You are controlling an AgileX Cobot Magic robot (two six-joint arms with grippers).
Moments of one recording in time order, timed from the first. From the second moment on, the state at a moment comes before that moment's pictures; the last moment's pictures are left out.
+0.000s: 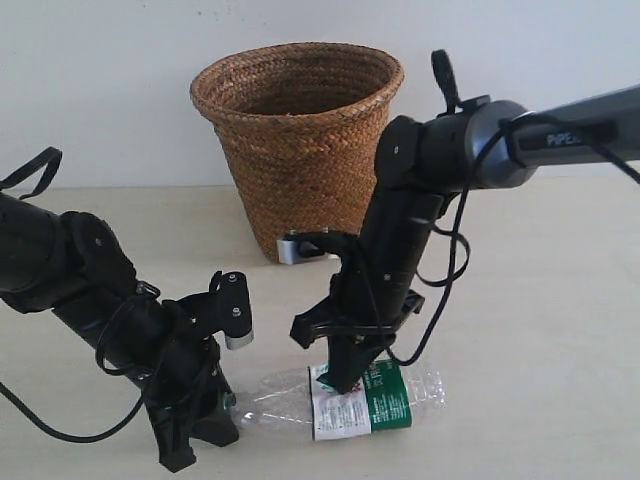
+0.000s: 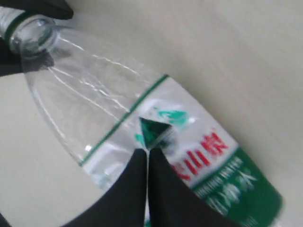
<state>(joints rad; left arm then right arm) -0.42 1.93 -0.94 -0.67 0.58 1.47 0.54 2.15 -1.54 0.46 1.16 -0.44</state>
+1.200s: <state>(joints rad) -0.42 1.93 -0.94 -0.67 0.58 1.47 0.52 2.12 -1.36 0.33 1.00 -0.46</state>
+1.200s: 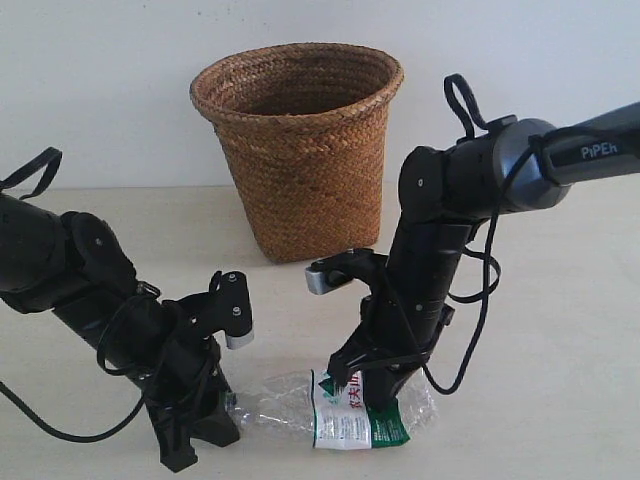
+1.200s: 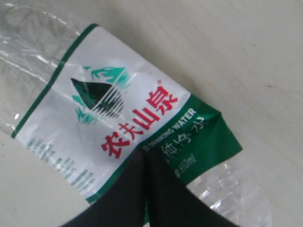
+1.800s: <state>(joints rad) -0.42 1.81 -0.93 -0.63 0.61 1.46 0.51 1.64 -1.45 0.11 1.21 -0.41</state>
